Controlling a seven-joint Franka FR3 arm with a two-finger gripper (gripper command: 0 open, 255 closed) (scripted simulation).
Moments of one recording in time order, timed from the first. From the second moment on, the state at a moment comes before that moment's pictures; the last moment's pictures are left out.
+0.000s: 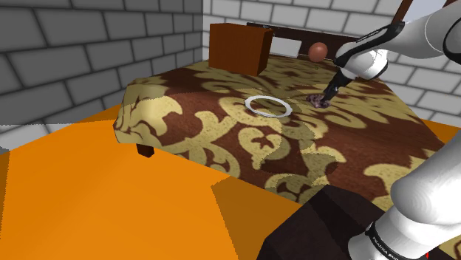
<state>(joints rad) -0.47 0.07 -0.25 -2.07 0.39 2.49 -1.46</state>
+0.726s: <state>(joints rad) -0.47 0.12 -0.23 -2.11 0.50 2.63 -1.57</state>
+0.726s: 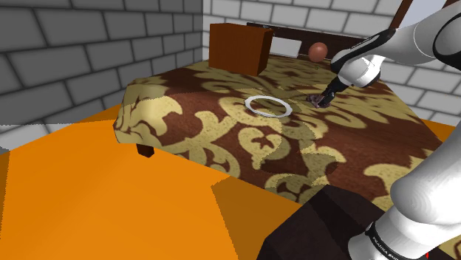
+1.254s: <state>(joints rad) -0.48 0.11 -0.23 -2.10 0.53 2.66 -1.60</state>
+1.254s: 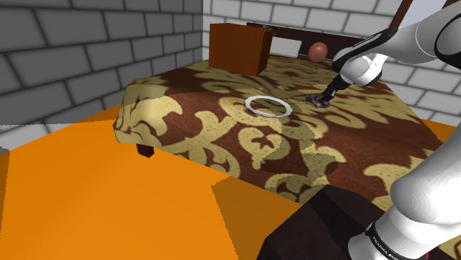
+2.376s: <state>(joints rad) -0.47 0.05 -0.25 -2.05 0.41 2.52 -1.48</state>
